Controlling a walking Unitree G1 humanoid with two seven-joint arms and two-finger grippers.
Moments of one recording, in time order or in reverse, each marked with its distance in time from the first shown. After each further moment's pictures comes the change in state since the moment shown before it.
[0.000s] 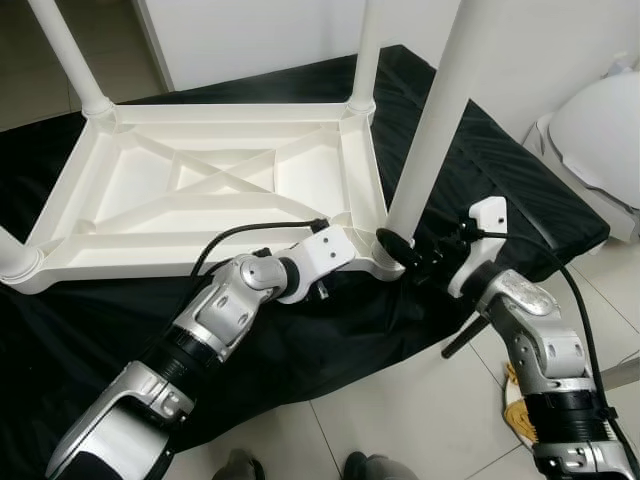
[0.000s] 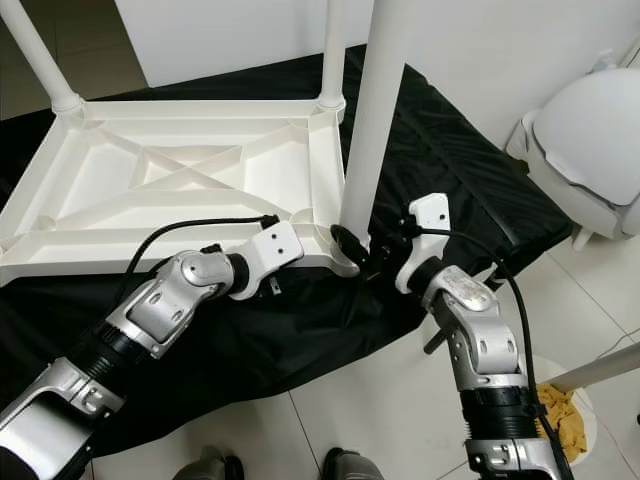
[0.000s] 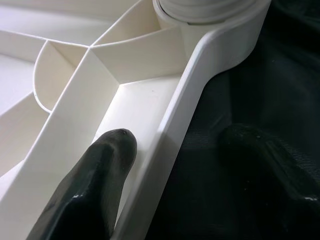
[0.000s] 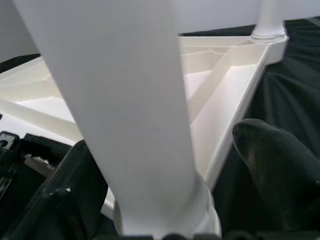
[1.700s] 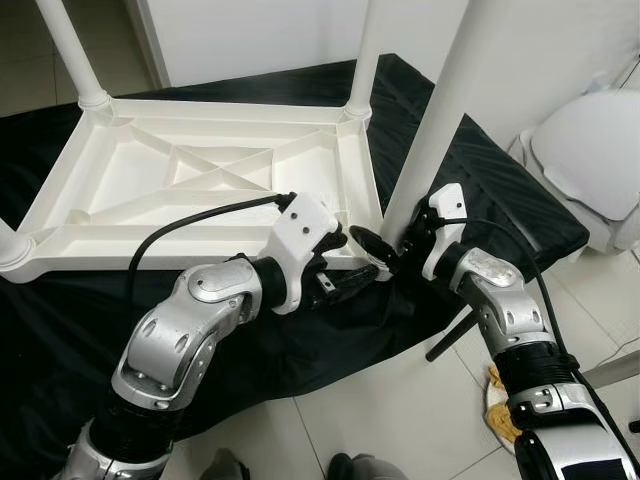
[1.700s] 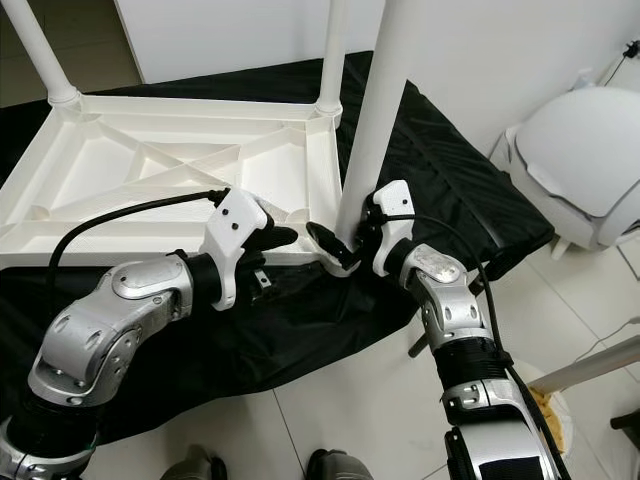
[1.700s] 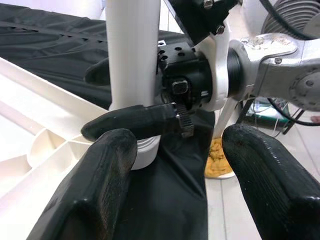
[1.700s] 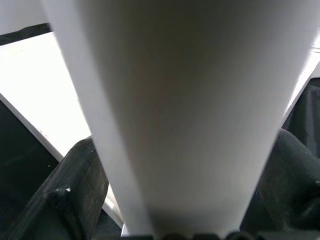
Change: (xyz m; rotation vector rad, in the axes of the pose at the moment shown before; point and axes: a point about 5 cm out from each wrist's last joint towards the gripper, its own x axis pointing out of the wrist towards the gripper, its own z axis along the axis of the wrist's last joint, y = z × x) left arm -0.076 -0.022 0.052 -0.321 -0.328 -0.022; right arm 0.031 -0.006 -0.012 -0.065 0.027 0.160
